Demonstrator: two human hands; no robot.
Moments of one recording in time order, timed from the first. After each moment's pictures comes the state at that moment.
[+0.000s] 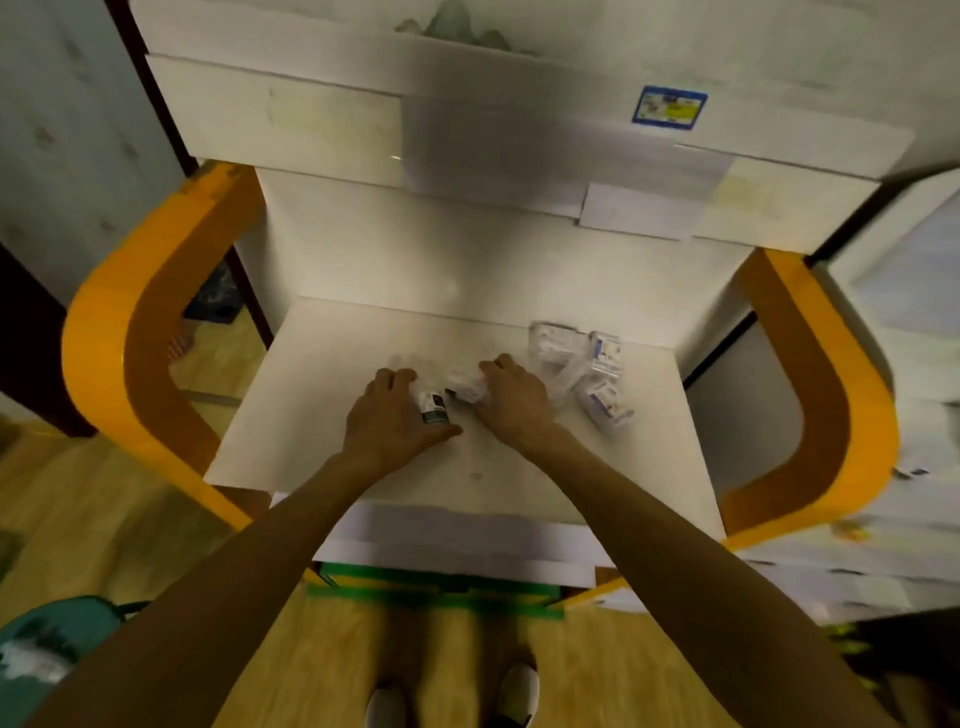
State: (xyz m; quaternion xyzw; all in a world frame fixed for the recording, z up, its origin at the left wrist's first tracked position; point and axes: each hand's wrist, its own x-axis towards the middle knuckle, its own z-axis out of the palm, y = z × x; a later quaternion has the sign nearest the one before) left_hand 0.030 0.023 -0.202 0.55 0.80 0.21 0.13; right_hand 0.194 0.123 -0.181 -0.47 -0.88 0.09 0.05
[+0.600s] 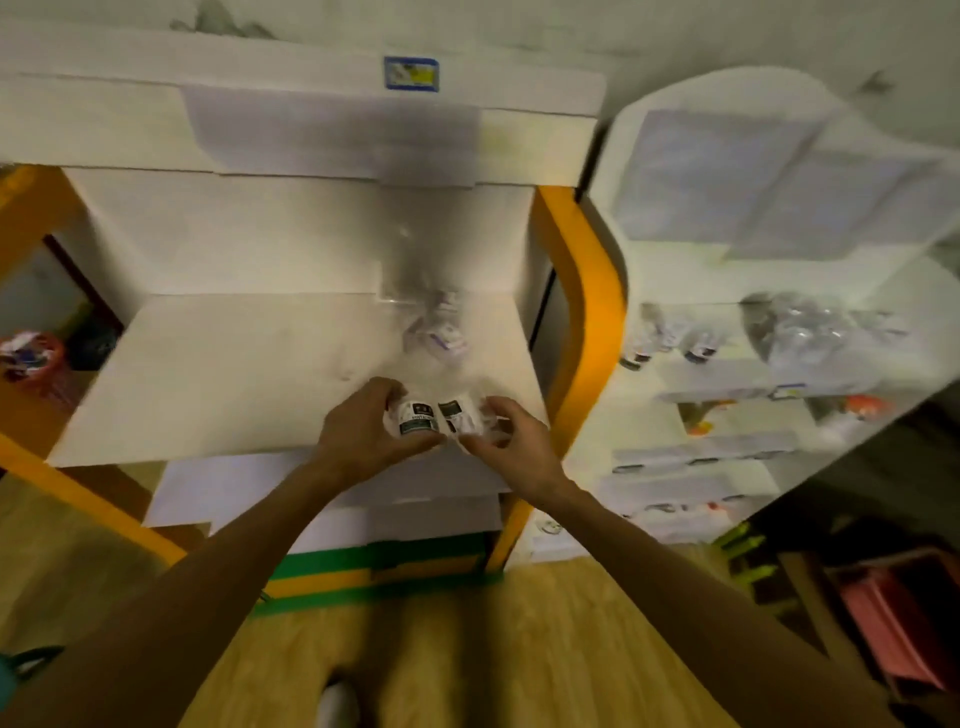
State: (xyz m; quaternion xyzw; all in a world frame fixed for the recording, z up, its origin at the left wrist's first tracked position) left_hand 0.192 -0.050 -0.176 0.66 0.68 0.28 0.16; right_hand 0.424 -0.032 -0.170 -0.54 -0.68 0.38 0.30
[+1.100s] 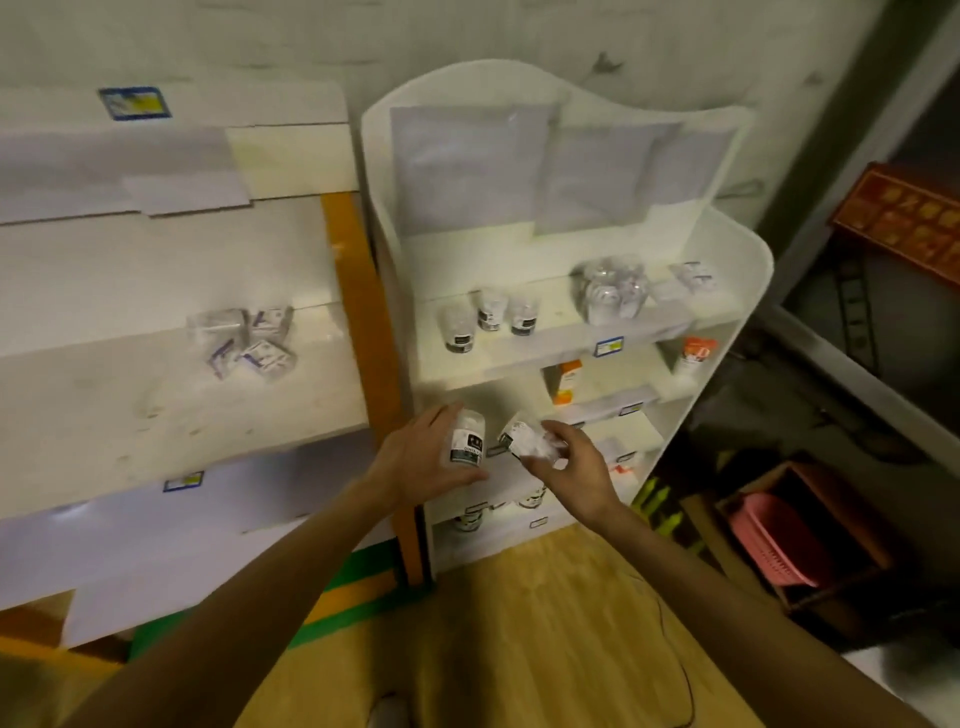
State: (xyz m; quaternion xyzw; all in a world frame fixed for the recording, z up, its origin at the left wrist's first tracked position) left_hand 0.515 -0.063 -0.174 0.82 0.53 0.14 0.16; right_hand 0.762 -0.099 -0.202 -0.65 -0.59 0.32 0.36
